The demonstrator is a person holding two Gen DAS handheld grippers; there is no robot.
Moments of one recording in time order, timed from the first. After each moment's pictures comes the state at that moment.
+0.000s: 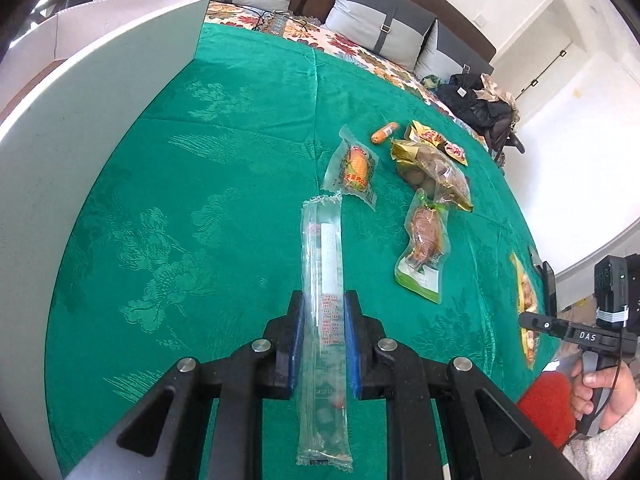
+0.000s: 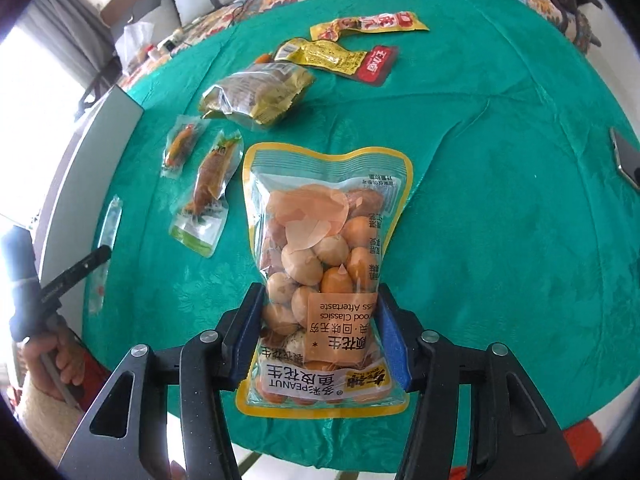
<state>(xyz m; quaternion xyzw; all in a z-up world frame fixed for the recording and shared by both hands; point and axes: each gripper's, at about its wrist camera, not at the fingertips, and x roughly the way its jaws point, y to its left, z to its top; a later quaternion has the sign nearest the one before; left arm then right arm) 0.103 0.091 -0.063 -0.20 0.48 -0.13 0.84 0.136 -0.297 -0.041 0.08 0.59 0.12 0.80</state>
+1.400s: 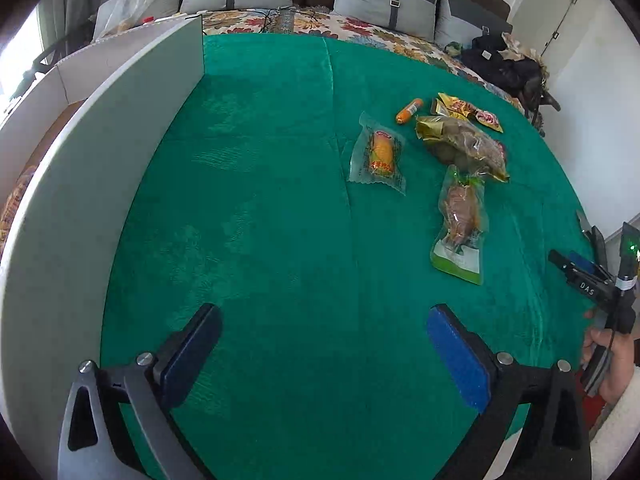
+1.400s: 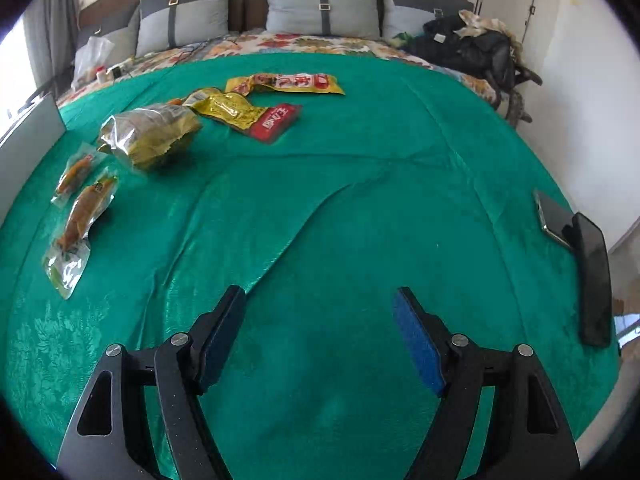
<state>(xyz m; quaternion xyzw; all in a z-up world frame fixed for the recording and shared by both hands) 0.122 0.057 -0.063 -0.07 0.52 -0.05 0.85 0.160 -0.336 -0.069 -0.03 0.46 0.00 0.89</state>
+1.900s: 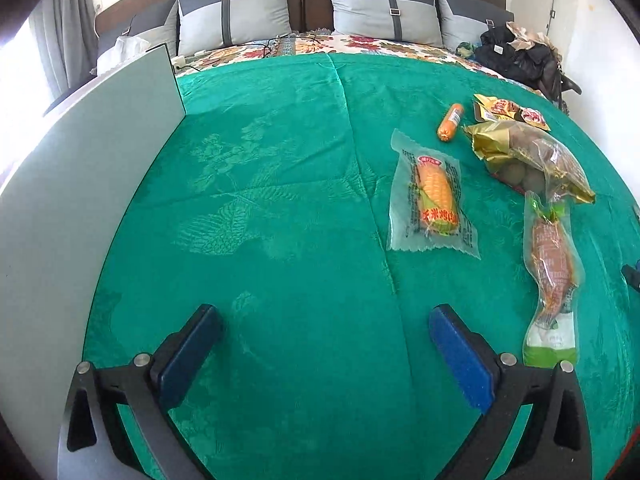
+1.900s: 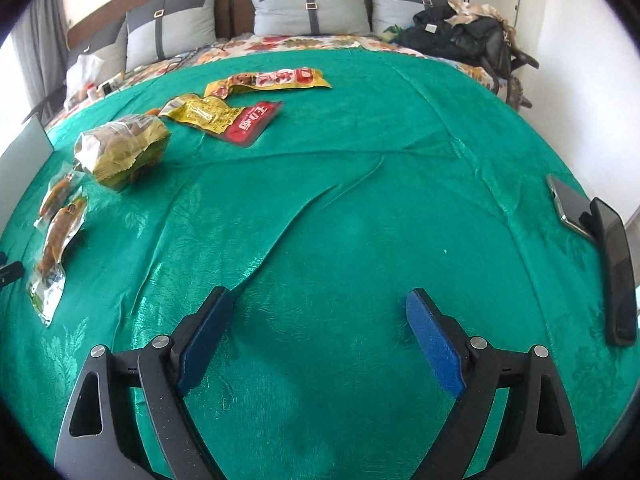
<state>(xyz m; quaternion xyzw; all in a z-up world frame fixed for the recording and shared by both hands) 0.198 0.049 -0.110 0.00 0.46 -0.01 0.89 0.172 -0.345 -0.082 -0.01 0.44 0.00 0.90</state>
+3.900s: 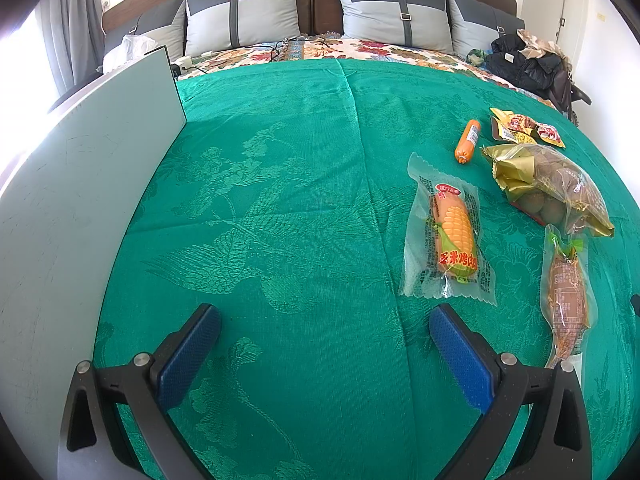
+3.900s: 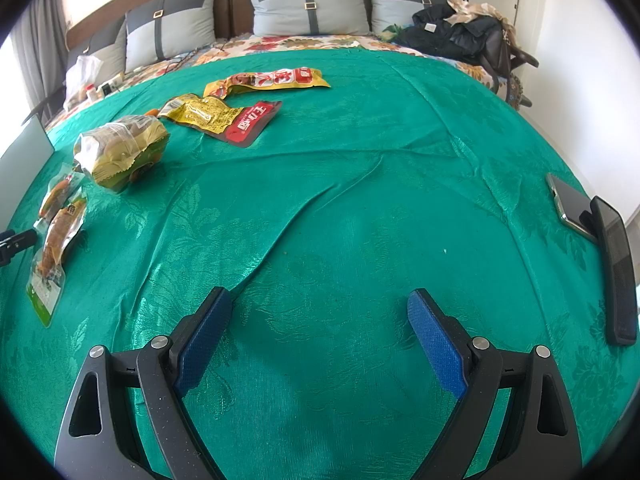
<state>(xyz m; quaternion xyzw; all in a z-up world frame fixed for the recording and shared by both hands) 0.217 0.050 -0.110 -0.01 0.46 0.00 0.89 0.173 -0.345 -0.082 -0.01 0.45 0.00 0.90</state>
